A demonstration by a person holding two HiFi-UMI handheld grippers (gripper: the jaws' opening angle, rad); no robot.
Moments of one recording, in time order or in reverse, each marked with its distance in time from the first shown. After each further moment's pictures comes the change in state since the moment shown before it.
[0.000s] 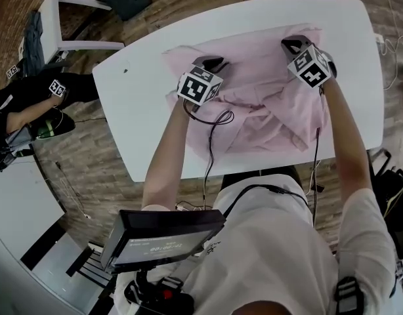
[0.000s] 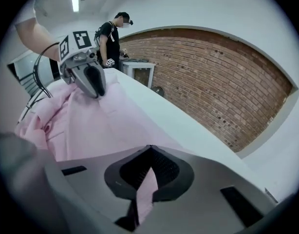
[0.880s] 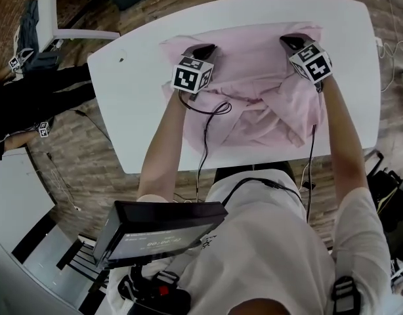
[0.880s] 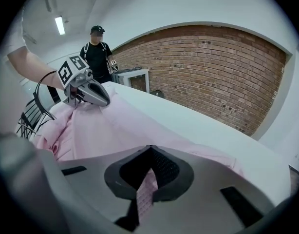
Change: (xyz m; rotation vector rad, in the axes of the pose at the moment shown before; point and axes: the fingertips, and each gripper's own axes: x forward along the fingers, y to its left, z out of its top) left arm -0.004 0.040 -0.002 -0.138 -0.139 0.131; right arm 0.008 0.005 -0.007 0.203 -0.057 0.080
